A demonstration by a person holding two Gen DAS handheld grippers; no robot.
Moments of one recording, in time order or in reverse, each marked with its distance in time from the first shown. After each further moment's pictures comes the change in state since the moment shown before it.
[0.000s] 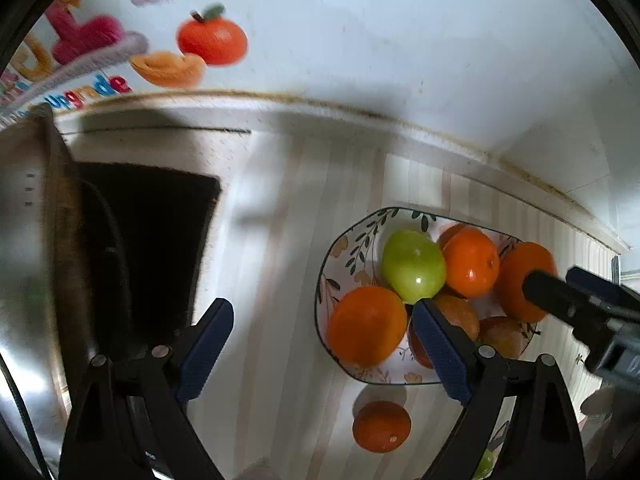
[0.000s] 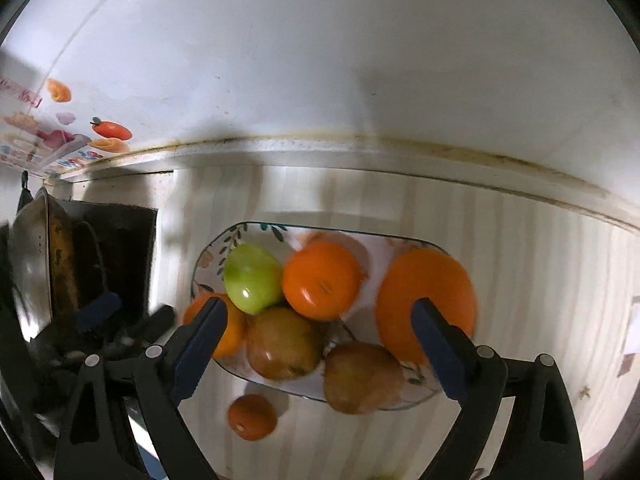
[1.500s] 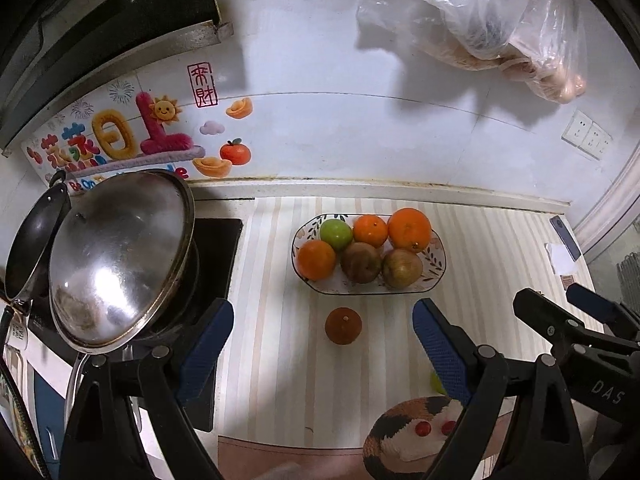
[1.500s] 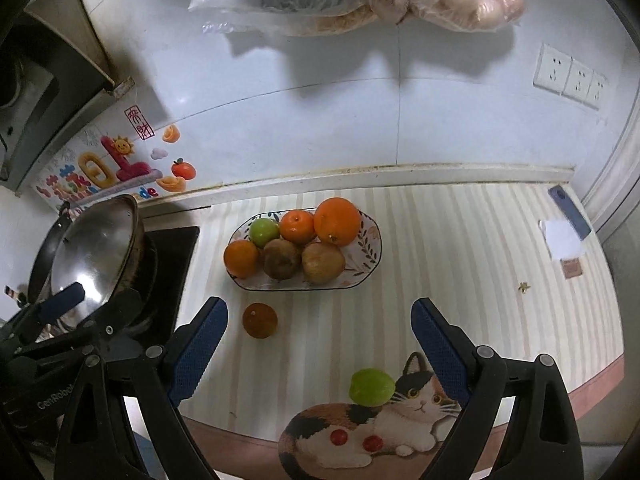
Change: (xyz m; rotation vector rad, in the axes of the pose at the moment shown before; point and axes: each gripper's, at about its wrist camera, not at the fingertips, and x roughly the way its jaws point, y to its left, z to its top) left arm -0.174 -0.039 -0.168 0.173 -0.406 -0.024; right arm -0.198 0.006 -0.242 0.103 -0.445 -0.053
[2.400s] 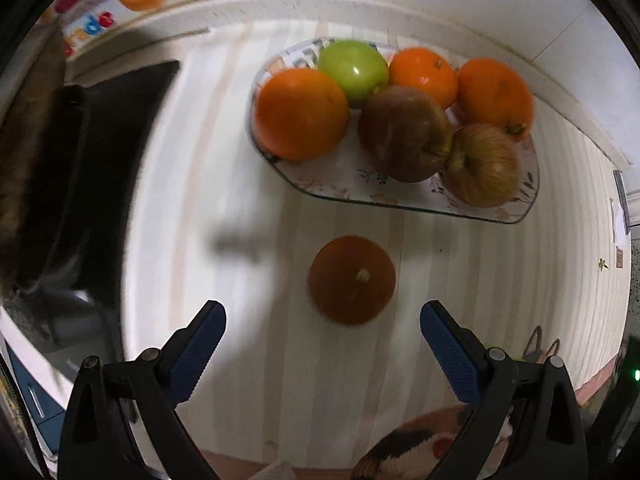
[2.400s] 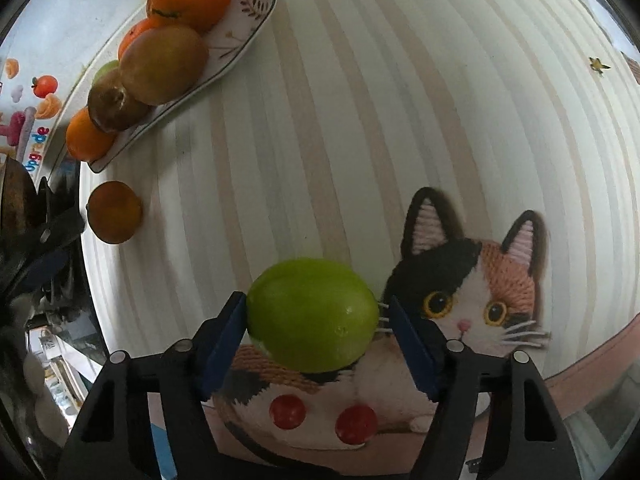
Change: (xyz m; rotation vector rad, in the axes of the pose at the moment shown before) left arm 0.233 -0.016 -0.043 -0.088 0.484 -0.011; right arm 0.219 -0.104 -0.121 0.280 0.564 0.032
